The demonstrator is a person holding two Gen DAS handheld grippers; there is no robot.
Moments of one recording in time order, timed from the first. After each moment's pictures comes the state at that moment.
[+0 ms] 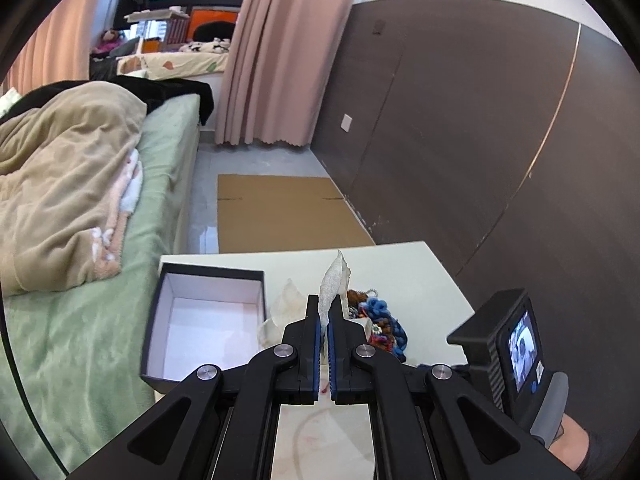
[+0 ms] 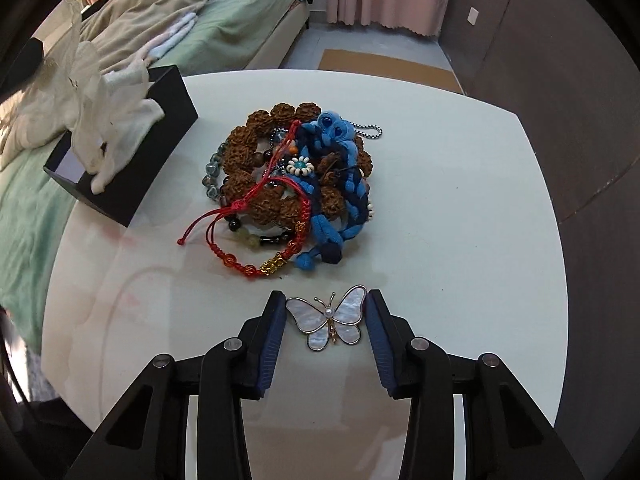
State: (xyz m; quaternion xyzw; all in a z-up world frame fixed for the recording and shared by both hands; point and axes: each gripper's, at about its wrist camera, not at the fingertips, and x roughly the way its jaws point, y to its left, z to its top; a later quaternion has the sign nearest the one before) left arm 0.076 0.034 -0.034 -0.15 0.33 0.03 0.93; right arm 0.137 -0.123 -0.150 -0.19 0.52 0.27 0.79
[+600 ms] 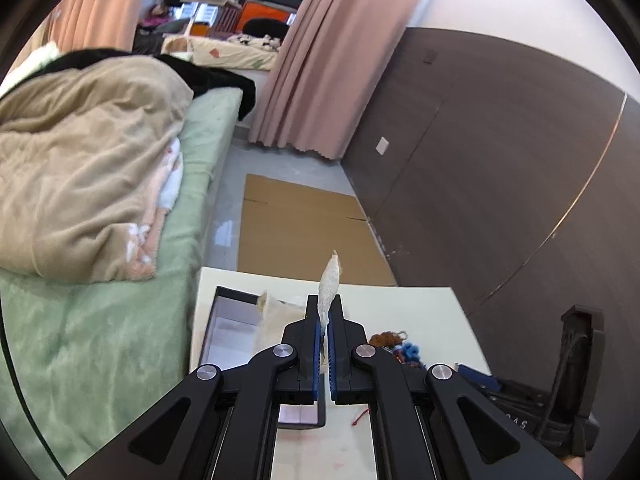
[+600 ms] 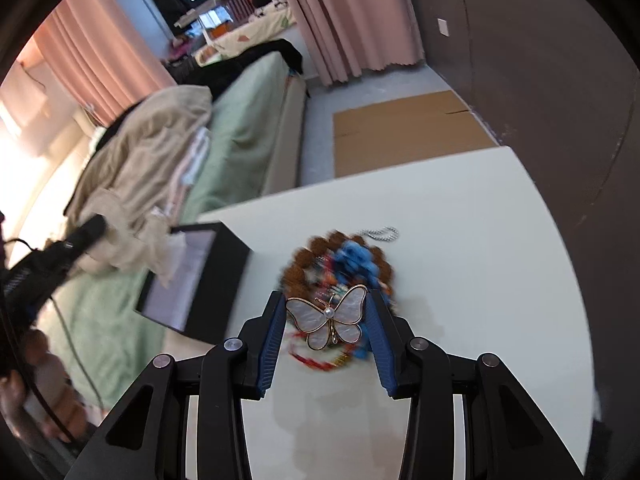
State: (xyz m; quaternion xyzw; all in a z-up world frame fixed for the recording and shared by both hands) left arm 0.083 0.099 -0.027 -0.24 0.31 0.07 0.92; right arm 0.166 -0.127 -0.085 0.02 0.47 0.31 0.83
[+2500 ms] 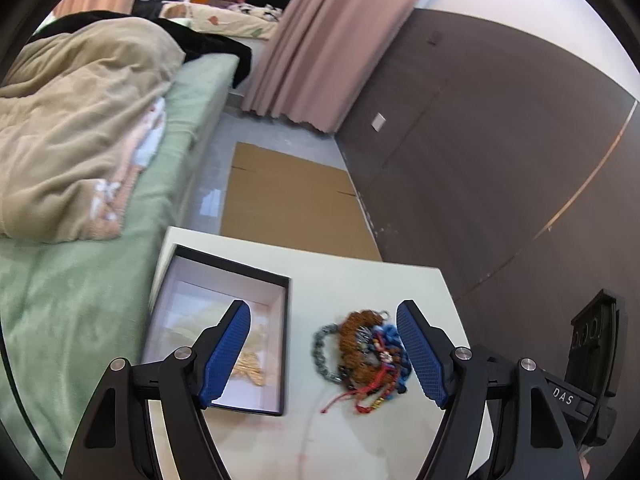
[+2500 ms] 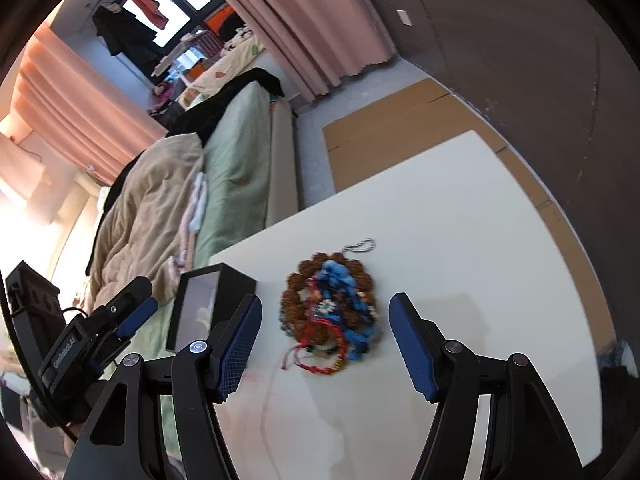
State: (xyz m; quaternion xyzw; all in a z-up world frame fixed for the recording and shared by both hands) left arm 0.103 0.075 -0.053 -0.26 0.35 0.05 0.90; right arm 0.184 -0.171 -0.079 0.13 0.48 0.29 0.82
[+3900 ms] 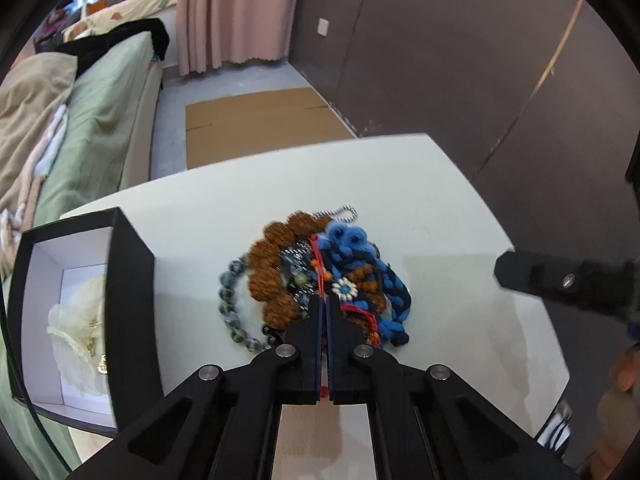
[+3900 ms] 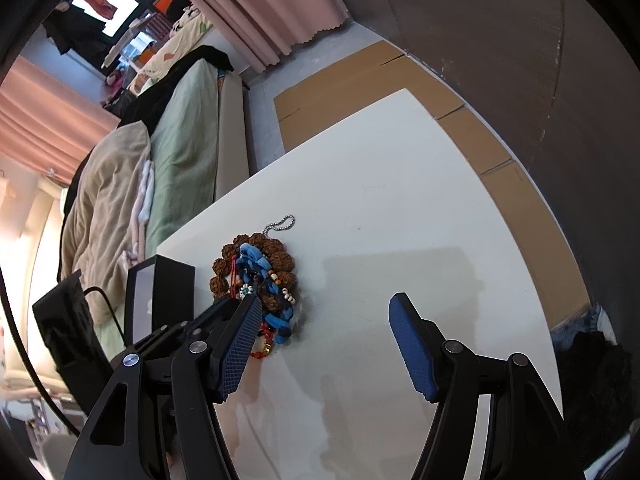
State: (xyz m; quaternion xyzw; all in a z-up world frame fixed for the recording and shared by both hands) left arm 0.166 -0.024 -0.123 -0.10 0.48 -0.01 0.87; right arm 0.208 -0.200 -0.108 0.12 0.56 0.23 0.79
